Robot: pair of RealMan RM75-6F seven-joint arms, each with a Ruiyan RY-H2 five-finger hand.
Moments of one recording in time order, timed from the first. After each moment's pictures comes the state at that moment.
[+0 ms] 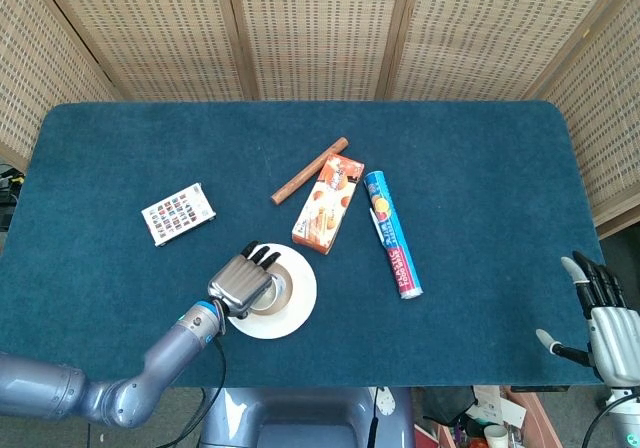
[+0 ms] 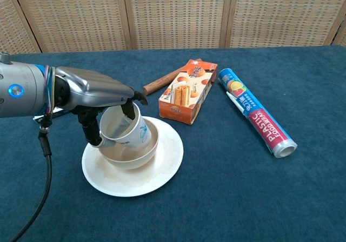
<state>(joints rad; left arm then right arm) -1.07 -1.36 -0.08 -2.02 0.45 1.00 1.03 0.03 -1.04 0.05 -1.71 -1.56 1.55 0.12</state>
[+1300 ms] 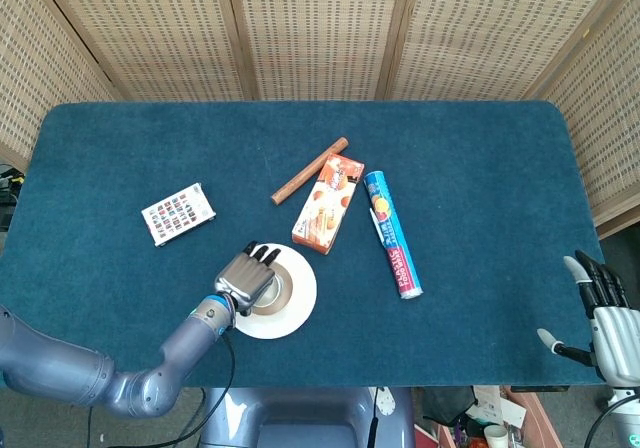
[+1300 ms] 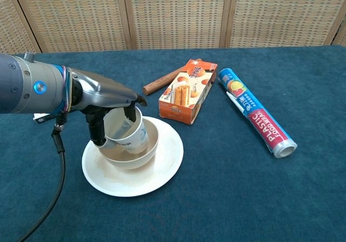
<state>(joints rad) -1.27 -1.39 0.00 -1.99 0.24 1.04 0.96 0.03 -1.04 0.06 -1.71 -1.56 1.55 0.13</state>
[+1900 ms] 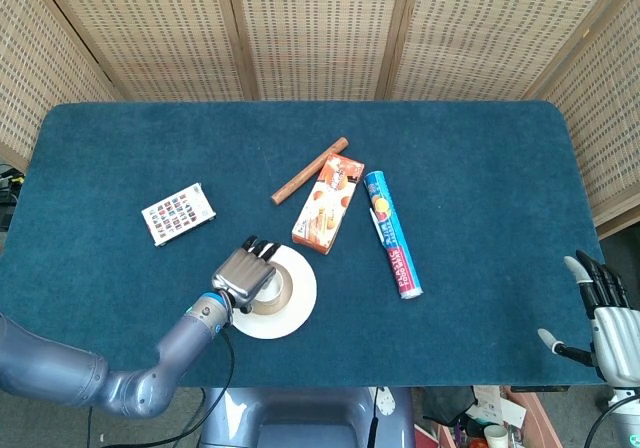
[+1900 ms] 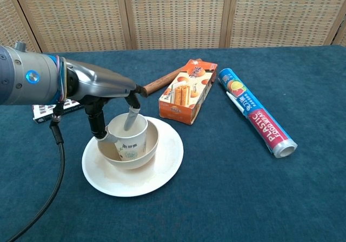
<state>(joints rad) -1.25 -1.36 0.00 -2.01 0.30 1.06 0.90 0.03 -1.04 0.06 -1.70 -1.56 1.55 0.13</state>
